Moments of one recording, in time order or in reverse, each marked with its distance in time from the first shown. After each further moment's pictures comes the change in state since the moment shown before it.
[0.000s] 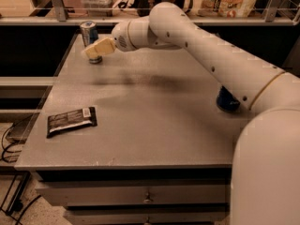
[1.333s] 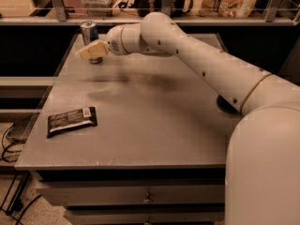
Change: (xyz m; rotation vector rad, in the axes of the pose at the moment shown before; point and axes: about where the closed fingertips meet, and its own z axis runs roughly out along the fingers) arm 0.001 0.003 0.031 0.025 -0.047 0.033
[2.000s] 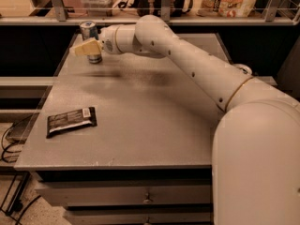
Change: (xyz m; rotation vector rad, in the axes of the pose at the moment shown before) arm -0.007 -0.002 0.029 -0.036 -0.063 0.008
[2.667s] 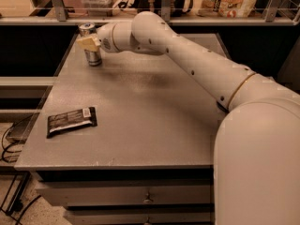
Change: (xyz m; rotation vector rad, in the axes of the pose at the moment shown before) arm -0.008 0.005 -0.004 0.021 0.021 -0.045
